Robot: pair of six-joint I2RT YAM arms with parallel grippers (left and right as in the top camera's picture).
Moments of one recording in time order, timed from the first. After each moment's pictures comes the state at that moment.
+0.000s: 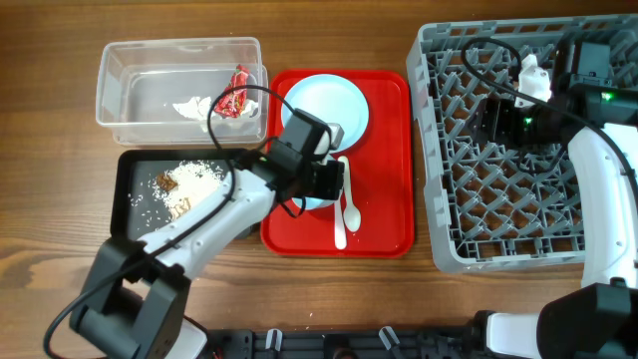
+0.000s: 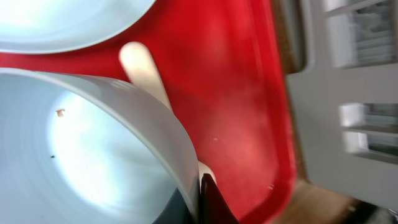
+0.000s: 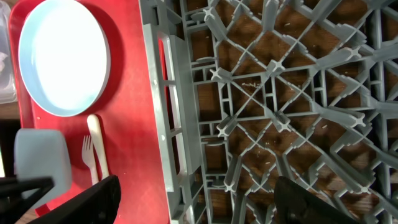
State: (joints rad) left arm -0.60 1.64 1.02 -0.43 0.32 -0.44; right arm -0.16 1.54 1.41 -1.11 -0.29 0.00
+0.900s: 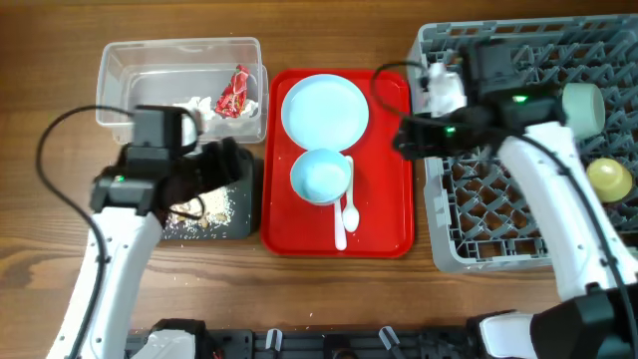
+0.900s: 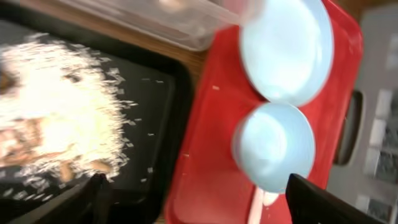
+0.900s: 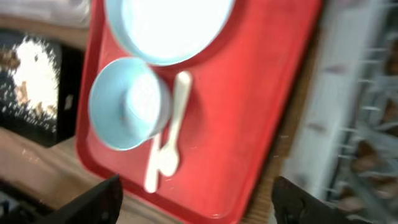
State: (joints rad) left arm -0.07 1.24 1.02 -0.86 0.24 -0.47; right arm 0.22 1.56 1.41 -1.10 -0.32 0.07
